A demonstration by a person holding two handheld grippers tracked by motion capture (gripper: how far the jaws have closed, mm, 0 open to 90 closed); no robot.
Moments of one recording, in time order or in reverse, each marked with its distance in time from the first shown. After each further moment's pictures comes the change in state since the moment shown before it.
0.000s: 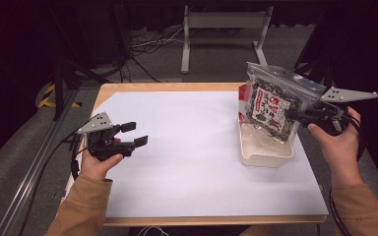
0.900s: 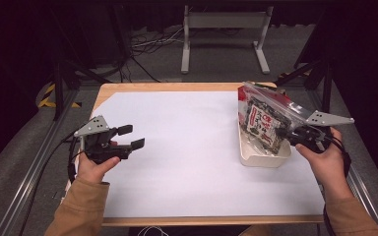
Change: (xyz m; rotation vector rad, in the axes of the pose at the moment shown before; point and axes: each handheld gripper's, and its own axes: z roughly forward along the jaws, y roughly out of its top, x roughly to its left) left arm 0.002 -0.008 -0.005 0.008 0.004 -0.023; right arm 0.010 -0.062 0.028 0.001 -0.001 0.015
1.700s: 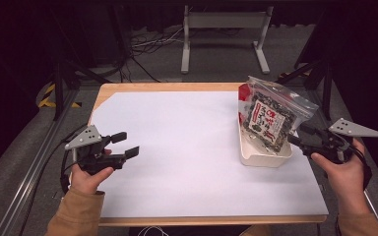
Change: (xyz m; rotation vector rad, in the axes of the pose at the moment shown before) left arm -0.012 -0.018 -0.020 -0.029 0.021 0.002; right arm -0.003 -0.017 -0.041 -0.118 -0.057 0.071
